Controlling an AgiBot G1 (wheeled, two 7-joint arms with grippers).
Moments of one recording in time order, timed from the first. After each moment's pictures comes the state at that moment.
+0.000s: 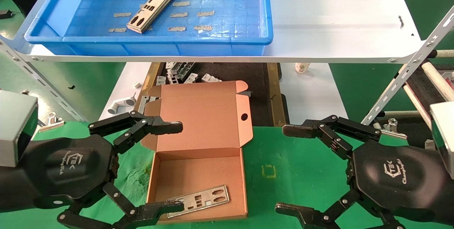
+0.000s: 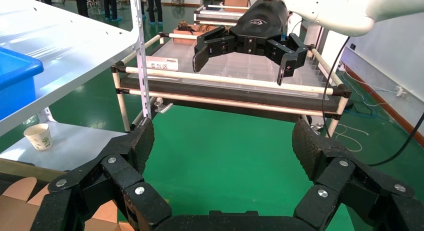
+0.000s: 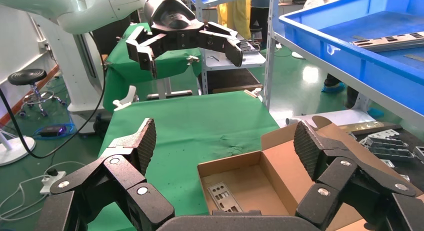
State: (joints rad) left arm -1.08 0.61 0.28 -1.28 0.73 1.50 -0.19; right arm 1.09 -0.59 -0.34 1.28 -0.69 -1.47 0.16
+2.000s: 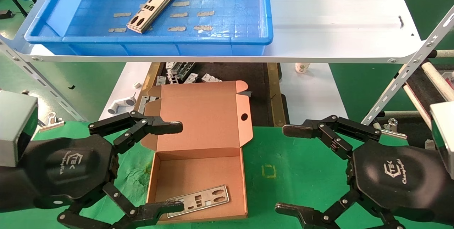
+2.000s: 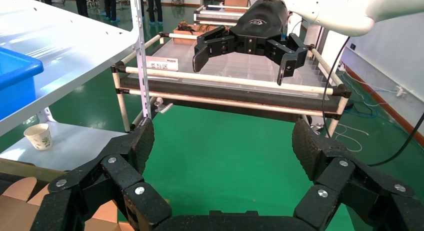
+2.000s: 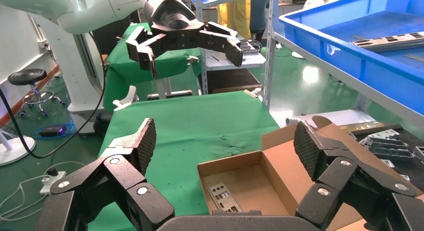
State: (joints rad) left arm -1.08 0.61 0.28 -1.28 0.73 1.50 -0.19; right arm 1.09 -0.59 -0.34 1.28 -0.69 -1.47 0.16
